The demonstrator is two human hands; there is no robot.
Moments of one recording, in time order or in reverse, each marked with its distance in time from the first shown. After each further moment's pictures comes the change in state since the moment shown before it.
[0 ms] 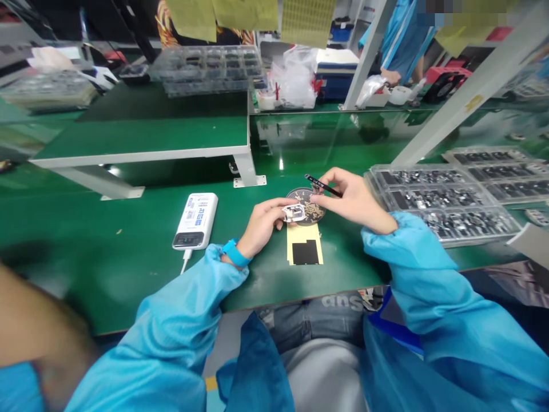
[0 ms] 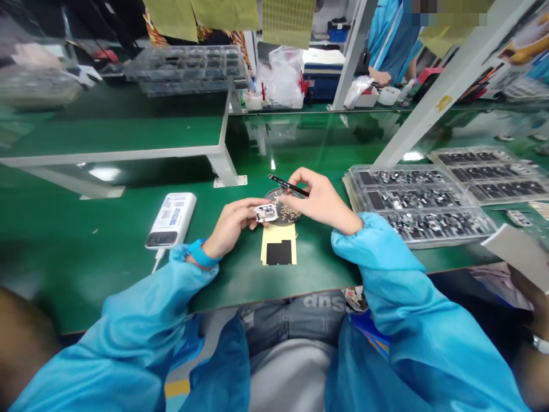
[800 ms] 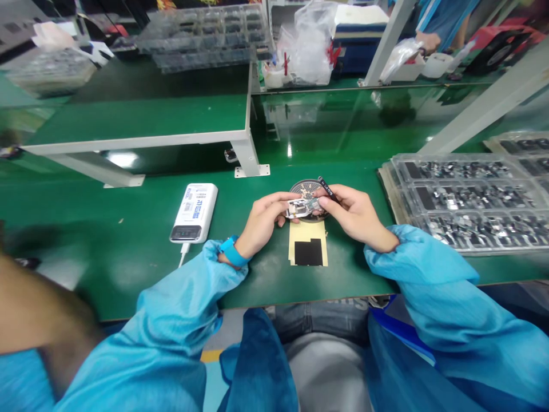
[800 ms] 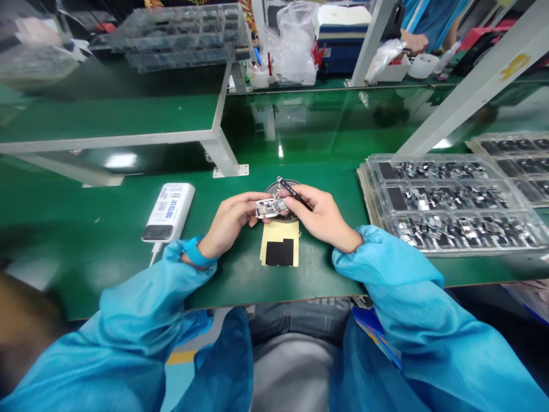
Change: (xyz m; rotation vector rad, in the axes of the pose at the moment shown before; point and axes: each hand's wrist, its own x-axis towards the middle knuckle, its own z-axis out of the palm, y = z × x) left_hand 0.001 -0.008 0.000 0.007 0.039 -0.038; right_hand -0.026 0.026 0.029 0.384 -0.034 0.112
